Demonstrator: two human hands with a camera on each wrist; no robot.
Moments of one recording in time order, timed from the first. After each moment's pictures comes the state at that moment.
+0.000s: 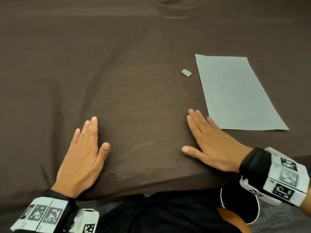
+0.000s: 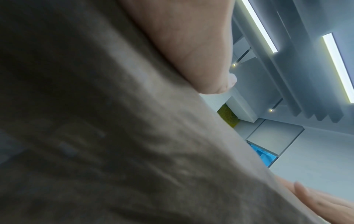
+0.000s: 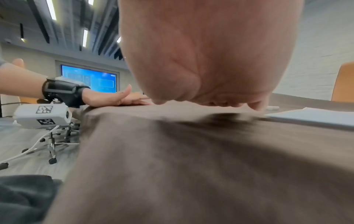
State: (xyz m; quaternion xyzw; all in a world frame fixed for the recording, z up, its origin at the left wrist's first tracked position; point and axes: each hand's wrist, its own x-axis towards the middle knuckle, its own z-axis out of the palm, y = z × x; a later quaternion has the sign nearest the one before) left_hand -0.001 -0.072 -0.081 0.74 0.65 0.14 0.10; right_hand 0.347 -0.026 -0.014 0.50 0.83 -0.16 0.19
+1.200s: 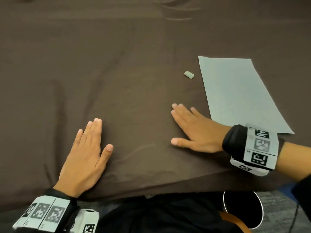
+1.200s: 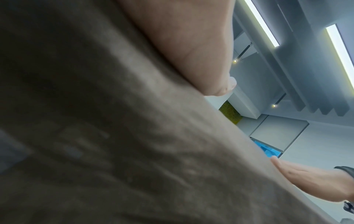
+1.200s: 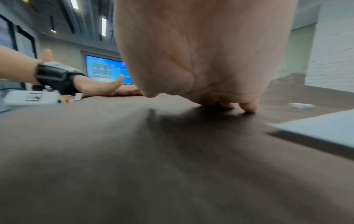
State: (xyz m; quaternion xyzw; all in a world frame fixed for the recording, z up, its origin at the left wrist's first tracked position) left_hand -0.003 -0.072 -0.082 0.75 0.65 0.13 0.09; right_hand 0.325 0.020 -0.015 0.41 0.88 -0.14 0.20
